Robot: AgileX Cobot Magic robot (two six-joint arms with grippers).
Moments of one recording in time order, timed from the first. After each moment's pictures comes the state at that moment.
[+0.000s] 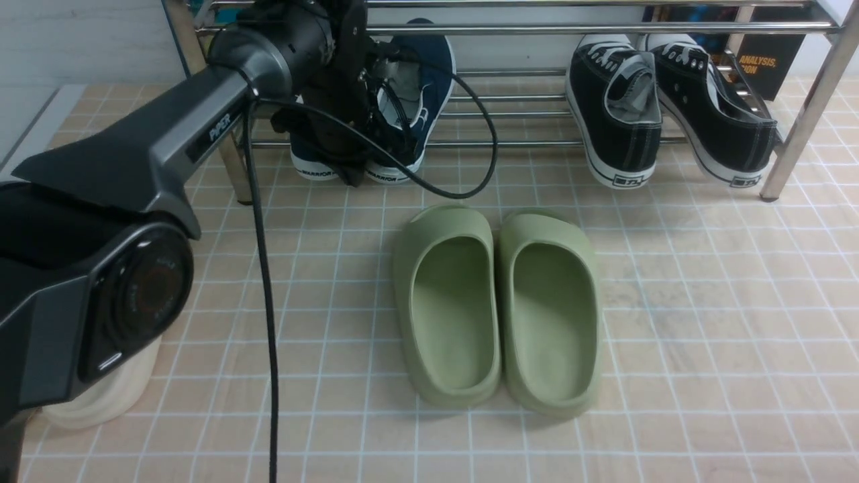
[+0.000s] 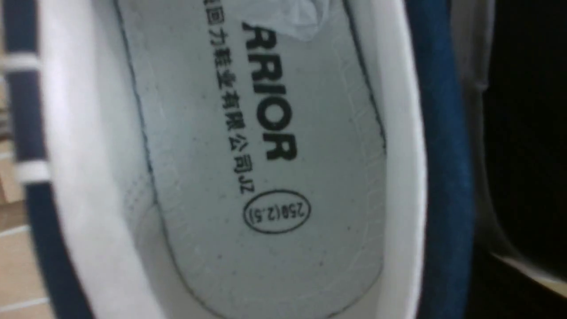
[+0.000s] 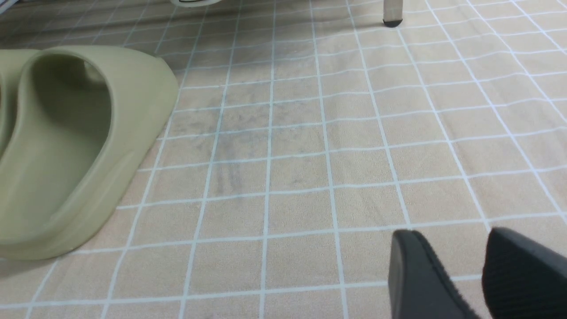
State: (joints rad) right arm 0.03 -0.01 0.01 -0.01 0.38 0.20; left arm -0.39 2.31 -2.21 0.12 1.09 -0.12
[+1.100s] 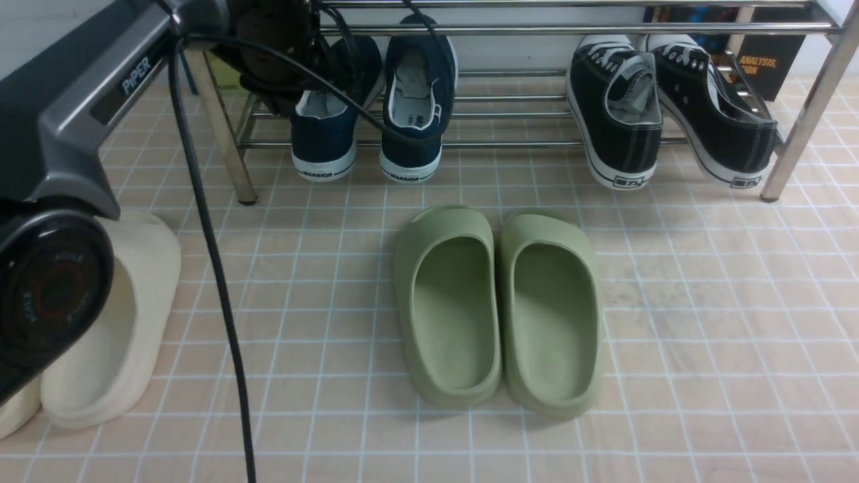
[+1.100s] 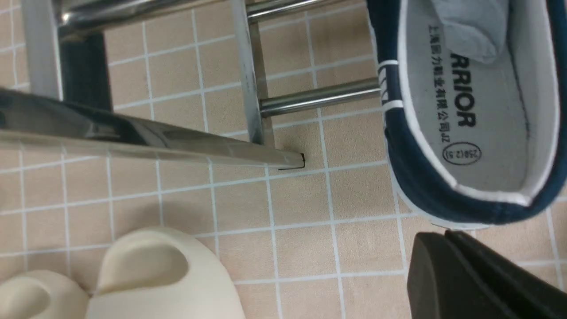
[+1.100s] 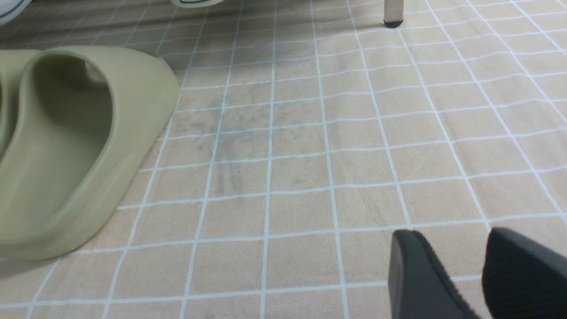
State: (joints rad) right arm 0.03 -0.01 0.01 -0.01 0.38 0.20; left arm -0.36 2.12 -2.15 0.36 1.16 -0.20
